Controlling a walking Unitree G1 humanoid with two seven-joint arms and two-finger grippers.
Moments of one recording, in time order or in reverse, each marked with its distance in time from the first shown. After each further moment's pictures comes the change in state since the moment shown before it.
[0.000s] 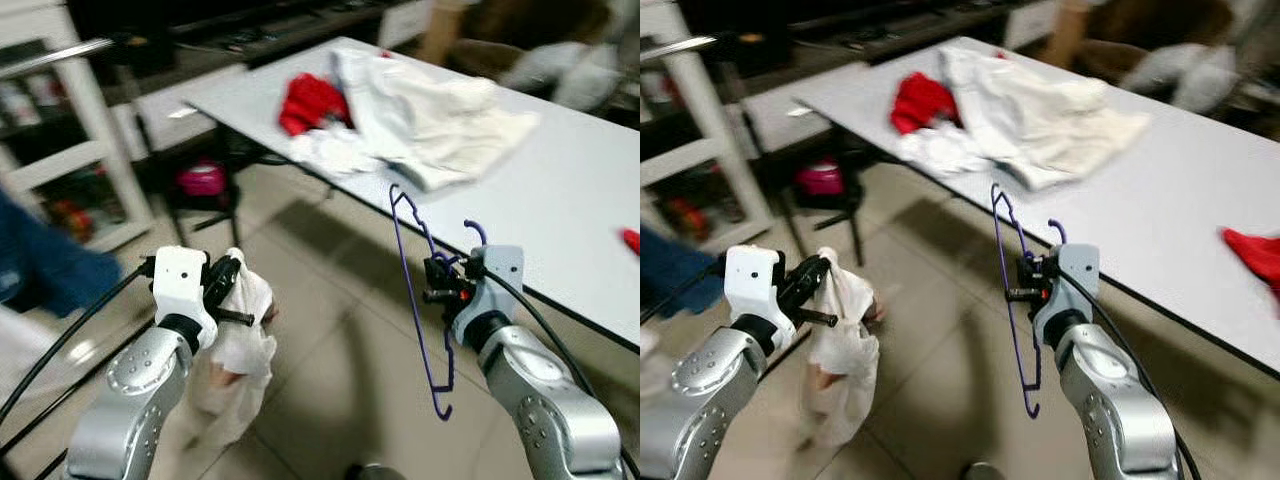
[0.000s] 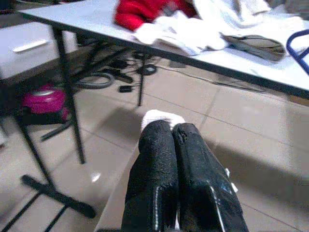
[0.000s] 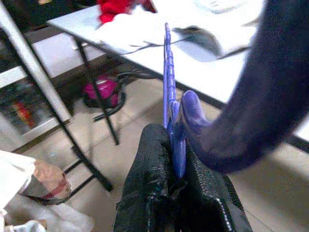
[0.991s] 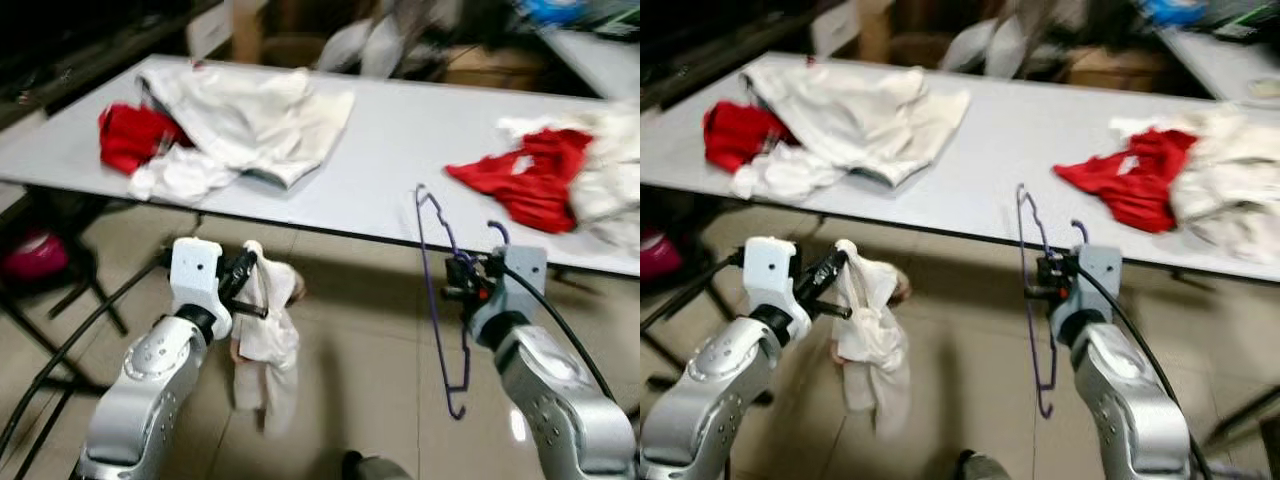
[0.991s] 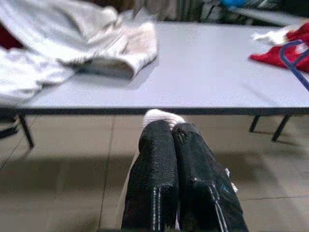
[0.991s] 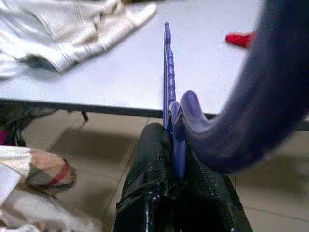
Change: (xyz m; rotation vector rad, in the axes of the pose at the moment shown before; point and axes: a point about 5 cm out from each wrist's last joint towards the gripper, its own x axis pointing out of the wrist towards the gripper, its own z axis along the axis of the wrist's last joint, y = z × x) left arm 0.013 -0.009 0.005 0.007 -0.041 -0.070; right arm 0.004 -0.011 0.004 0.026 -0.013 -0.064
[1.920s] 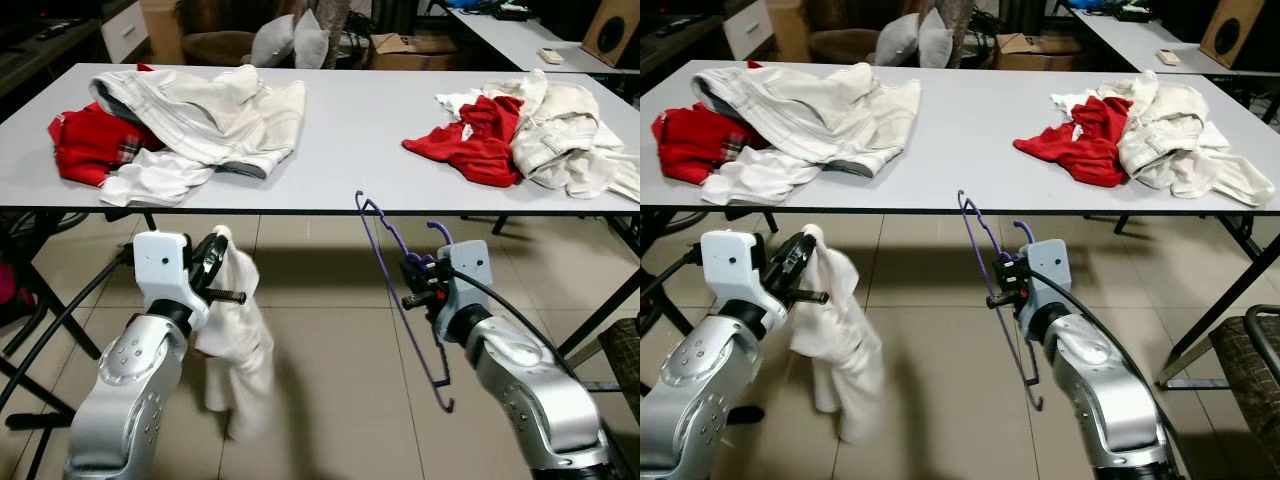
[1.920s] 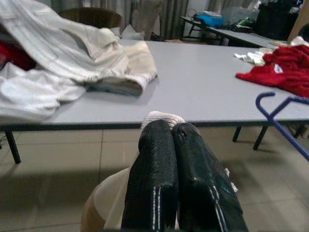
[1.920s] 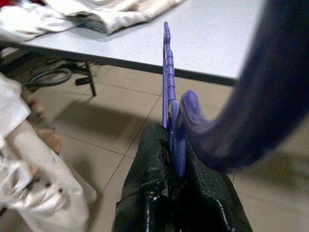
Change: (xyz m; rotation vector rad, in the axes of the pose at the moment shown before) left arm -0.002 0.016 0.019 -0.041 -0.094 0.111; right arm 0.012 0.014 -0.008 -0.215 0.057 0.226
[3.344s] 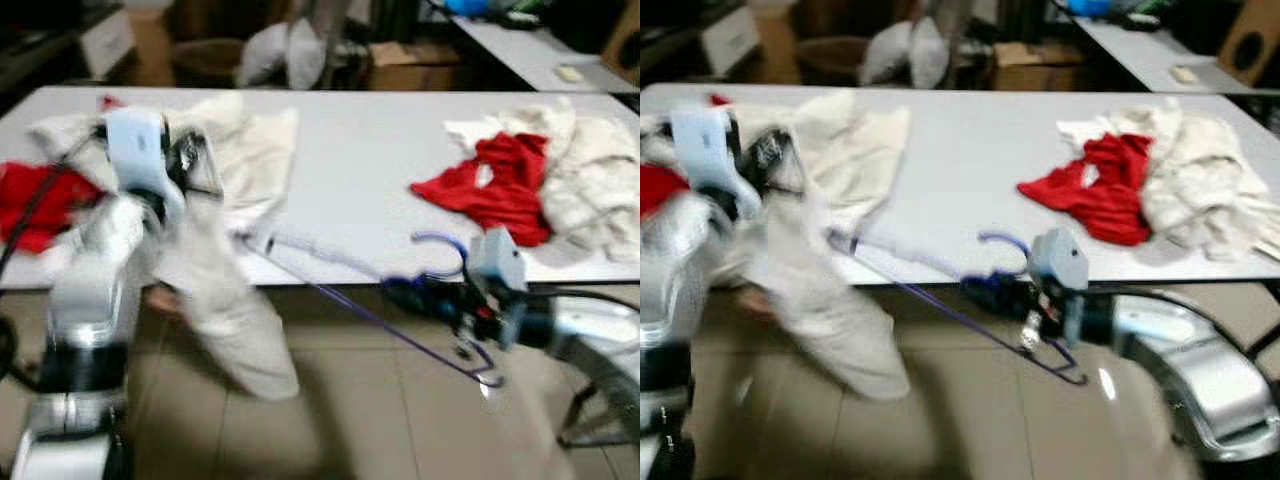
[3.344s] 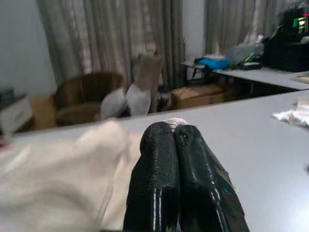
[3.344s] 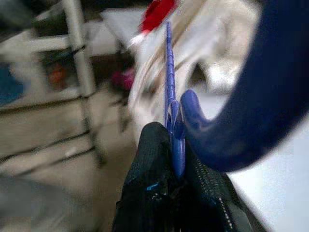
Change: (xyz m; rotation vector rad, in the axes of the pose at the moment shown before) left arm 0.070 0.039 0.095 0.209 -0.190 -0.008; right arm -0.053 0.000 0.055 -0.289 -0.005 0.821
